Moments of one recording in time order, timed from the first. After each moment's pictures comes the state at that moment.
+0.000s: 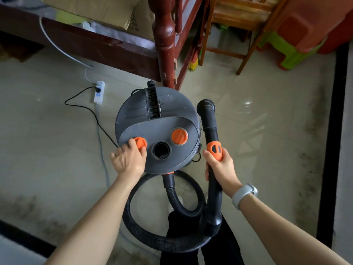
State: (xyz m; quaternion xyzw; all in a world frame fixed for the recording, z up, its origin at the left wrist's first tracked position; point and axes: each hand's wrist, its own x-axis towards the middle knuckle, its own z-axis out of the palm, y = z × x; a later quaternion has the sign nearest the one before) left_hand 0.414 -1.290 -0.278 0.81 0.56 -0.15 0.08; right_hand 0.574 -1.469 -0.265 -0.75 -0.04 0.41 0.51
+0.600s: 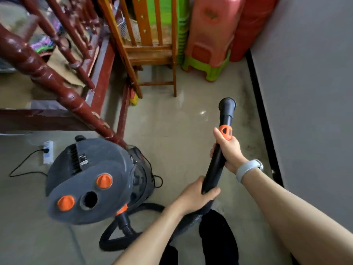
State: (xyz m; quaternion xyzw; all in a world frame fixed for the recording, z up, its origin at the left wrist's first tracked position) left_hand 0.651 -1.557 -0.189 0.75 0.19 -0.27 0.57; right_hand 0.799 -1.623 -0.158 -0.68 0.18 0.29 0.65
